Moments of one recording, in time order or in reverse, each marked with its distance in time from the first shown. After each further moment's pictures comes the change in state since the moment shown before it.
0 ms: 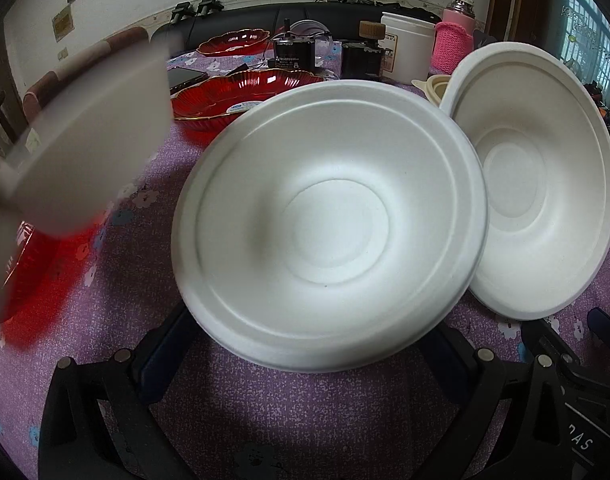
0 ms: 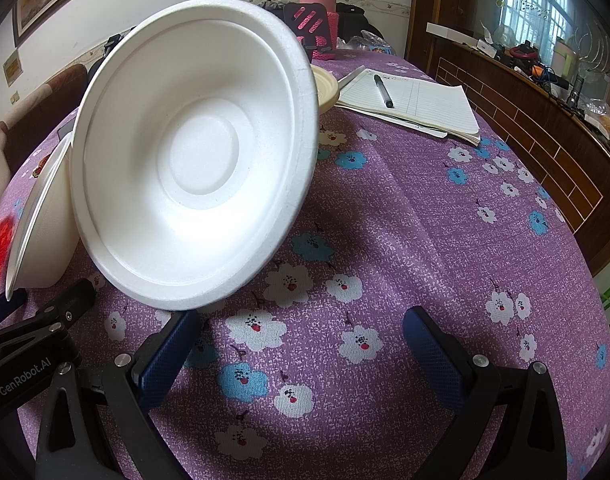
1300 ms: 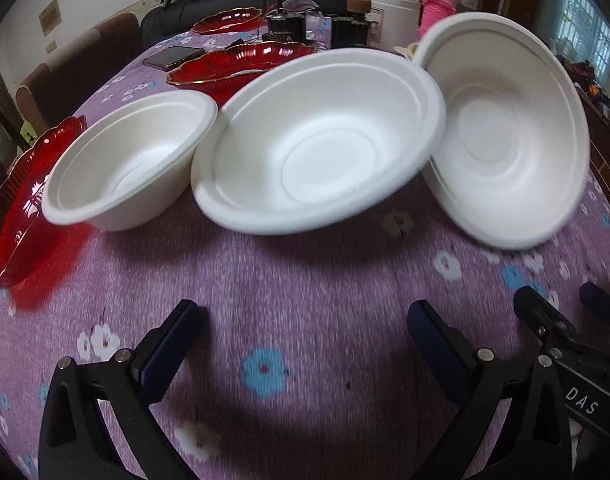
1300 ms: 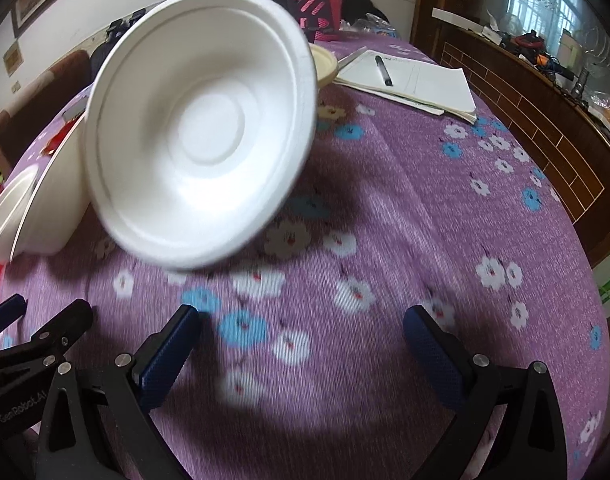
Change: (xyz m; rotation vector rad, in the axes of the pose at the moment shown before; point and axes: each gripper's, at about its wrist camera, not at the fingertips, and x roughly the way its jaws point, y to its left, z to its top) left arm -0.027 0.002 -0.033 0.045 0.101 -0.026; right arm -0.022 -0.005 -0.023 -0.021 0.081 0.020
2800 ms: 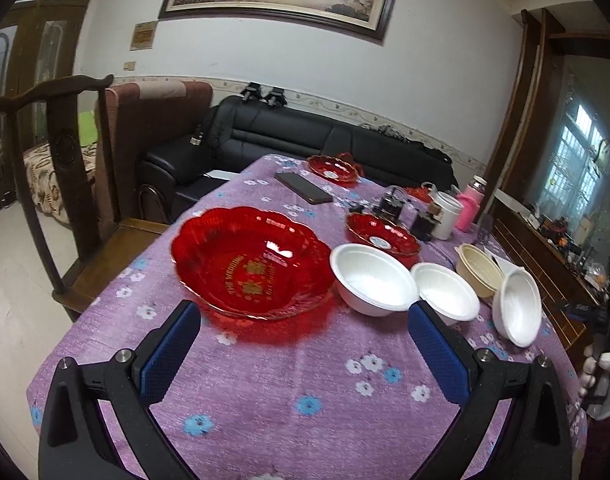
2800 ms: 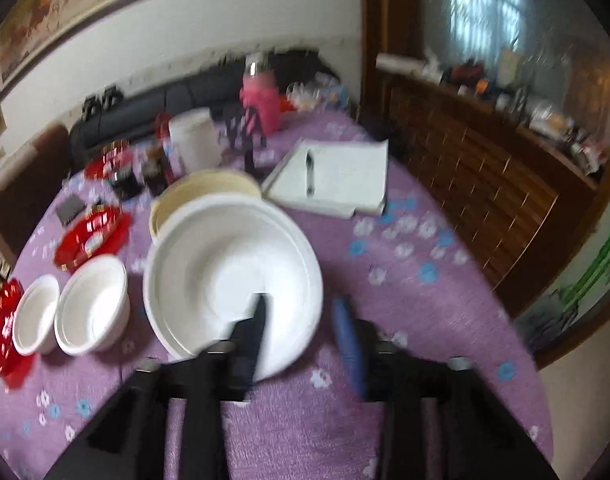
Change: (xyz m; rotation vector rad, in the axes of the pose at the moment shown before) left arm -0.173 0.239 -0.078 -0.286 -0.507 -0.089; right arm -0.117 -0.033 0.034 0.149 -0.291 -0.055
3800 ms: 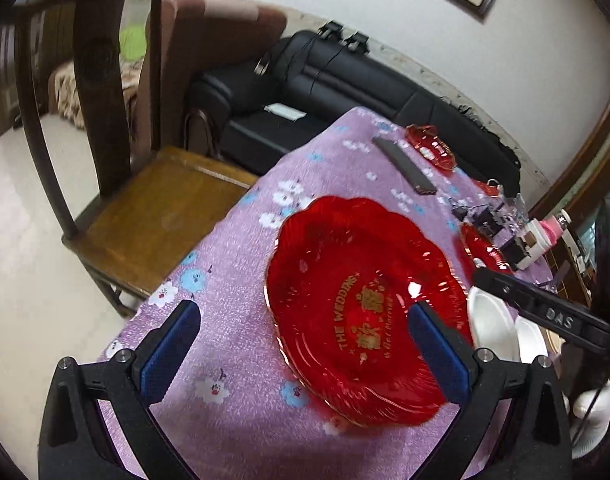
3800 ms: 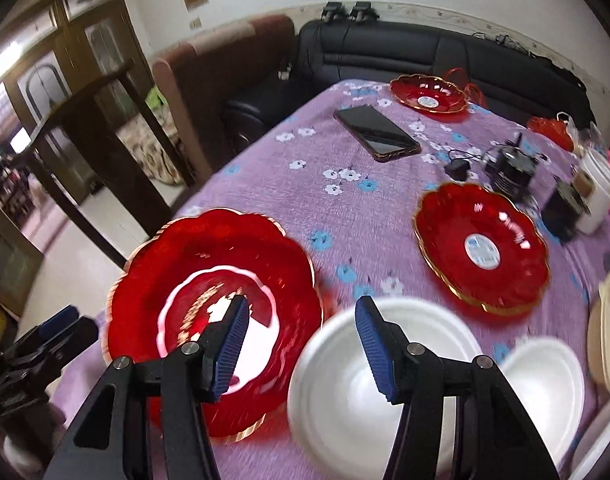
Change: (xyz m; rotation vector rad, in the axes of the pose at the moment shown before) left arm 0.128 0.126 0.050 -0.242 0.252 0.118; right arm 0.089 0.408 -0.018 -0.532 0.293 0.568
